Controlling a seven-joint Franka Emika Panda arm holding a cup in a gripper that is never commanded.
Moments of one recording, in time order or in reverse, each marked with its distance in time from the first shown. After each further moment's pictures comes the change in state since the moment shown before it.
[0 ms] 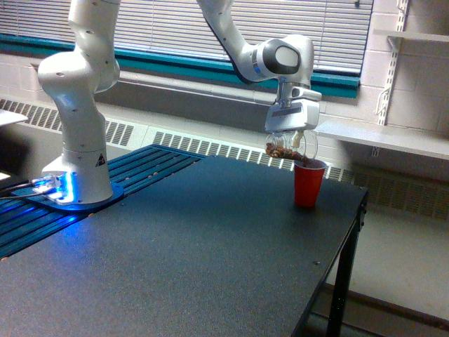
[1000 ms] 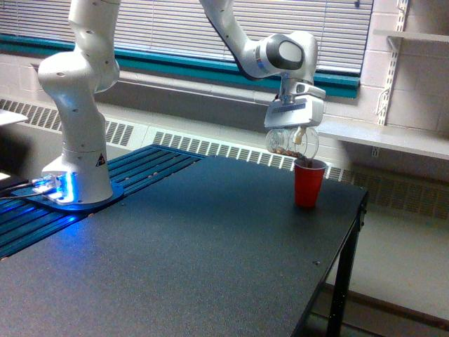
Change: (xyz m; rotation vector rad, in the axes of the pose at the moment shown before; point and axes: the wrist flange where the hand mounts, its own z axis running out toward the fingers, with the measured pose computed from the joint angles) arm 0.004 0.005 -0.007 -0.047 -0.026 -0.084
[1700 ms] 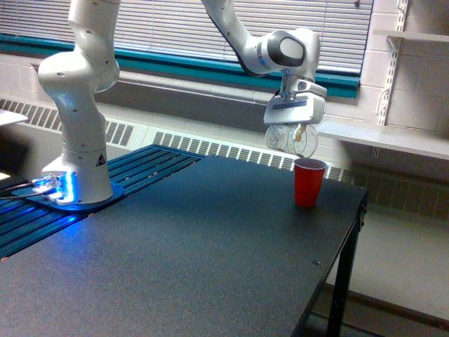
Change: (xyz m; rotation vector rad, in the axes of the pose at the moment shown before) arm 0.002 0.000 -0.012 0.009 -0.028 -0.029
